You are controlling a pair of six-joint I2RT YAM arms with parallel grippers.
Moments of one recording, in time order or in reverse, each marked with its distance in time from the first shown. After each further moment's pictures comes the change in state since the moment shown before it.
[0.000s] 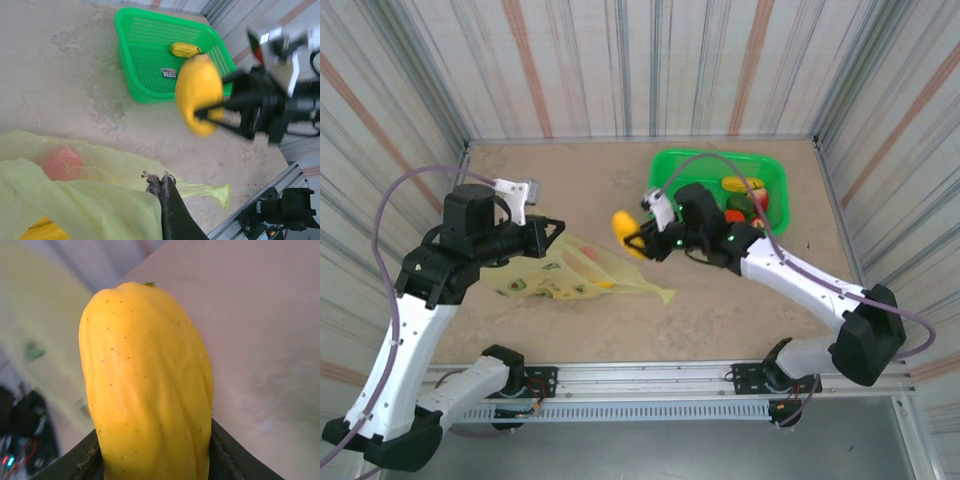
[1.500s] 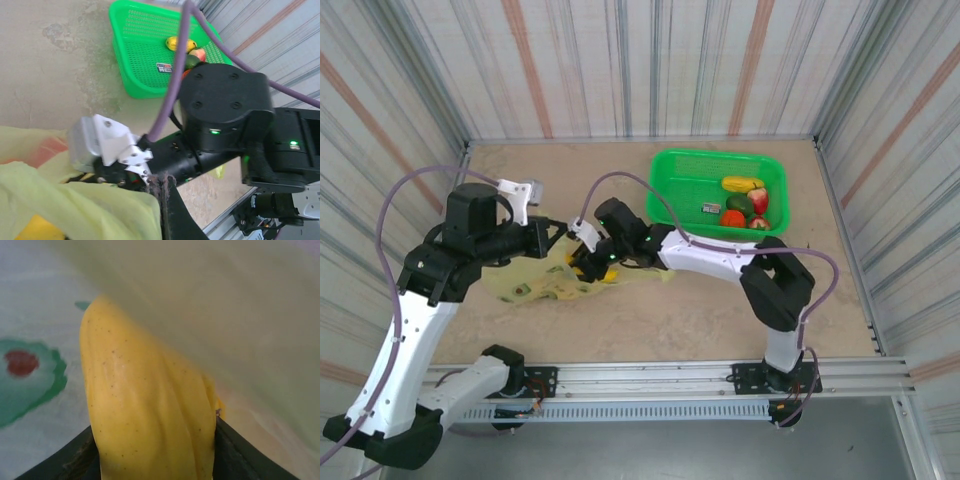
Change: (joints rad) left arm 0.000 0.012 -0.001 -0.006 0.026 0.000; right arm 0.179 0.557 0.334 0.158 -0.172 -0.058
